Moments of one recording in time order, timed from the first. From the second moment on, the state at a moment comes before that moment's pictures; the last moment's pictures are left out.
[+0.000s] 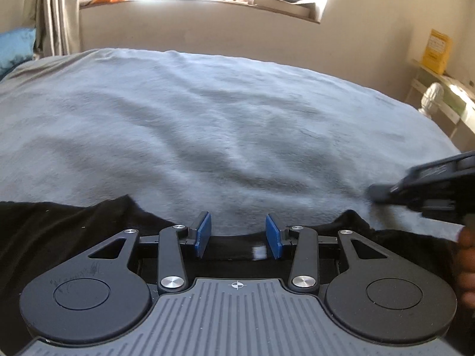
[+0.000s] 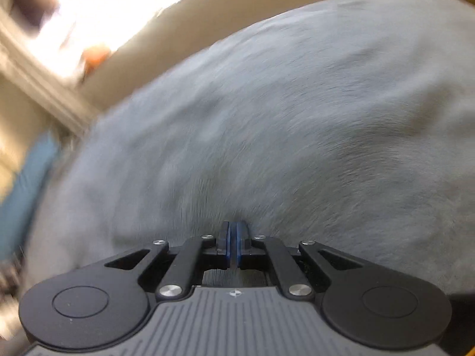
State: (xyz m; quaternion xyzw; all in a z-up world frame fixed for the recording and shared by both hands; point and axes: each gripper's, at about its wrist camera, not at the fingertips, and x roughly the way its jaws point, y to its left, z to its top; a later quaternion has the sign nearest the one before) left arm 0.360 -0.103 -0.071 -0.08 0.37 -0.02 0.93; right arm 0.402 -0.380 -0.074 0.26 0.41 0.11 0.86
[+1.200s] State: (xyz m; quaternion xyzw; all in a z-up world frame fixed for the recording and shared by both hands) left arm 0.339 -0.092 -0.083 0.00 0.38 -0.06 0.92; right arm 0.411 -0.312 -0.080 0.14 0.44 0.17 0.87
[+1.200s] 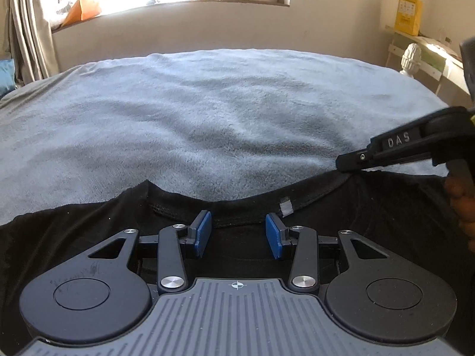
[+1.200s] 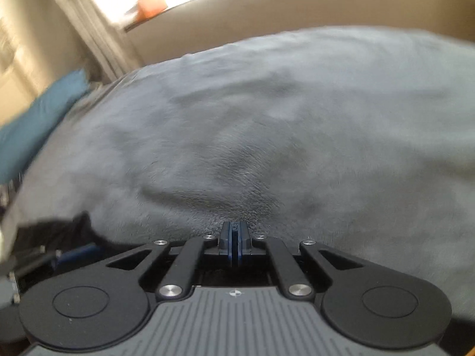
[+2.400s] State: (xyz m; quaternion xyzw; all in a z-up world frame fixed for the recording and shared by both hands) left arm 0.348 -0.275 -0.081 0.06 0.39 -0.21 0.90; right arm 0.168 -0.532 -0.062 0.39 0.37 -0.14 0.83
